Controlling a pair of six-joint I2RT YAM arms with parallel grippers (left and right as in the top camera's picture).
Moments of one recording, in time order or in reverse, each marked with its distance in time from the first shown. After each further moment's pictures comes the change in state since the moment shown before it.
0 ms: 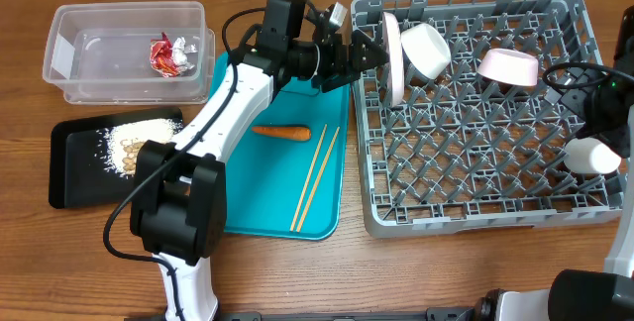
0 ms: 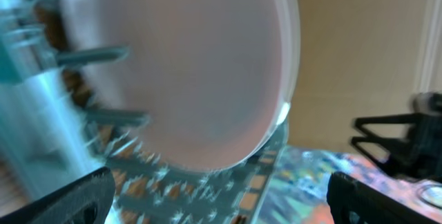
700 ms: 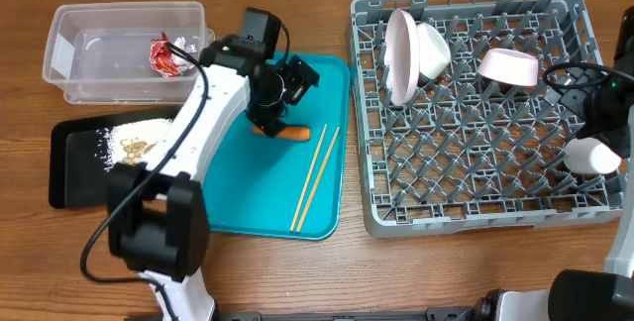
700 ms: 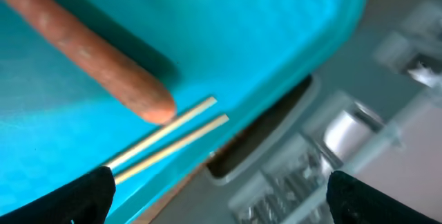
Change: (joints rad) left arm 0.057 -0.108 -0.033 -0.558 -0.611 -0.481; right arm 0.000 0.000 0.000 -0.002 0.000 0.000
